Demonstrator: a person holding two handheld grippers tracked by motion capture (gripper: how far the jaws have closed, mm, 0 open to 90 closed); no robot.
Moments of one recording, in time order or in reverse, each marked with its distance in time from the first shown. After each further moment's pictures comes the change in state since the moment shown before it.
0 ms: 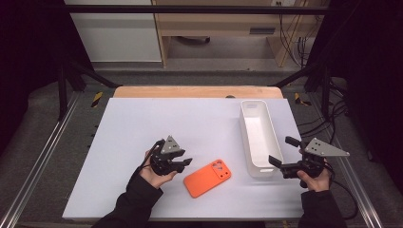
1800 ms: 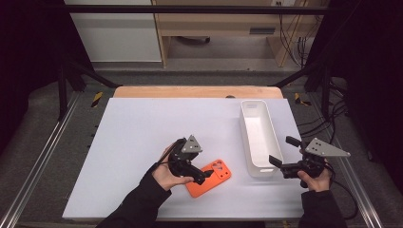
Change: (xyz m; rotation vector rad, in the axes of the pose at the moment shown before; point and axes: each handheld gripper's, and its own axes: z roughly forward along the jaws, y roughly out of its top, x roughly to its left) left arm -0.039 0.041 0.016 0.032 -0.131 0.081; right arm 0.000 0.001 -0.001 -0.003 -0.005 0.000
